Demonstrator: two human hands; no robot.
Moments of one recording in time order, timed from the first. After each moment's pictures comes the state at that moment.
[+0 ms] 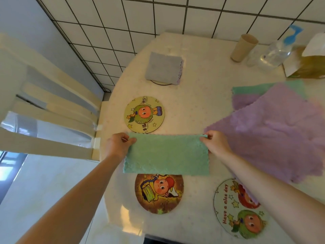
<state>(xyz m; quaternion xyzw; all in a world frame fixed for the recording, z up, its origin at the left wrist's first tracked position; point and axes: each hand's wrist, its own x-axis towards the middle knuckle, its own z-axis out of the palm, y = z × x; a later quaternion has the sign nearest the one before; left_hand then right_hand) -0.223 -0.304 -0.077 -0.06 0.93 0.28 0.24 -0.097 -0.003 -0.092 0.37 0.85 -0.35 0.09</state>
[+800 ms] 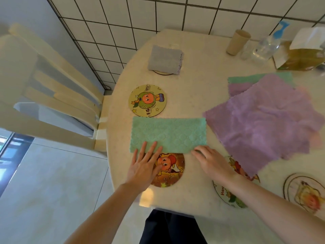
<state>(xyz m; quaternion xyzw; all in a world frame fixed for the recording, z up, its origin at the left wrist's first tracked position) -0.072 -0.329 -0.112 0.36 0.92 0.04 0.17 0.027 -0.072 -0.082 -0.03 0.99 -0.11 0.04</state>
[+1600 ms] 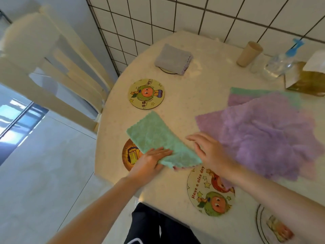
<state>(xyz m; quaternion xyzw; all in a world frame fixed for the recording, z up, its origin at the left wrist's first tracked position) -0.019 -0.246 -0.079 0.30 0.87 0.34 0.20 0.010 -0.004 -0.012 -0.09 0.93 -0.35 0.03</state>
